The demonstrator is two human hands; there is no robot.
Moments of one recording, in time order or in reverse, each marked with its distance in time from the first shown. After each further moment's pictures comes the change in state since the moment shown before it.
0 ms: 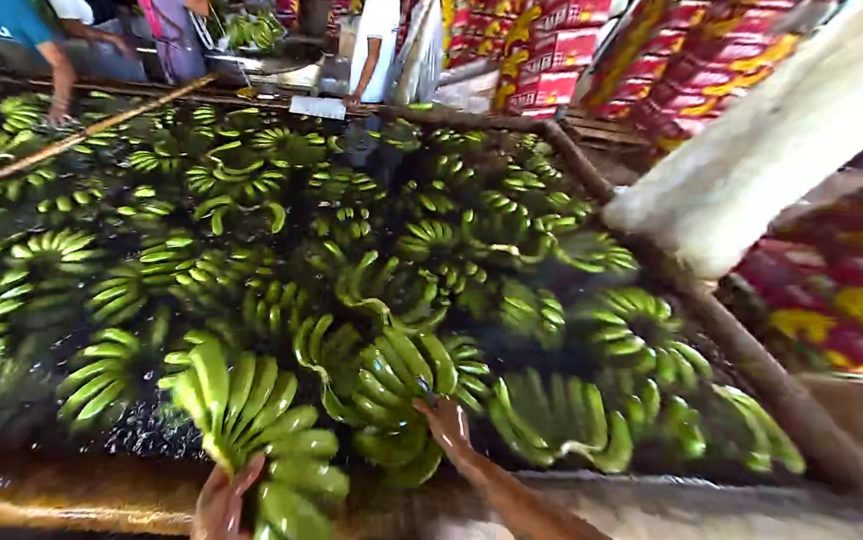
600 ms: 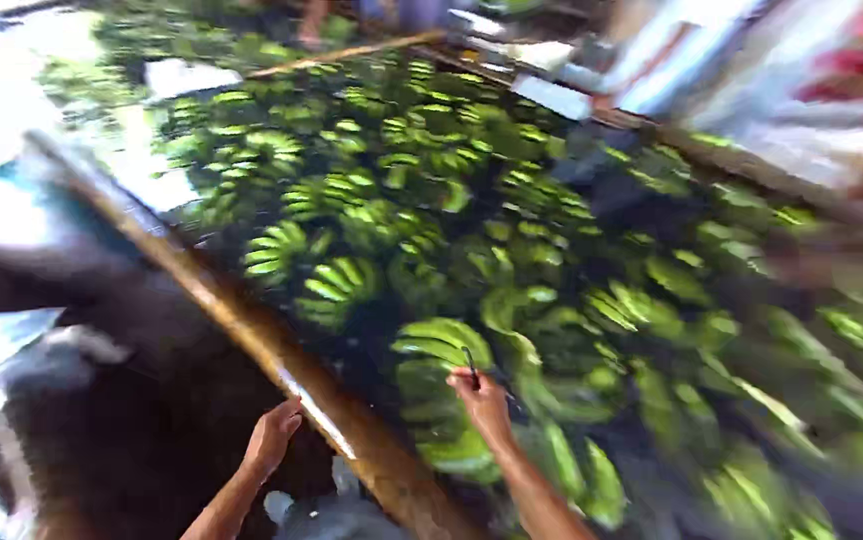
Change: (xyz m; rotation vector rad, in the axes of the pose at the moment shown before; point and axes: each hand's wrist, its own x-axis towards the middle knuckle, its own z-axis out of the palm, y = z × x) left_hand 0.049 -0.097 -0.165 0.426 0.070 -0.012; right_hand -0.008 -0.150 0.104 0.008 -0.319 -0.716
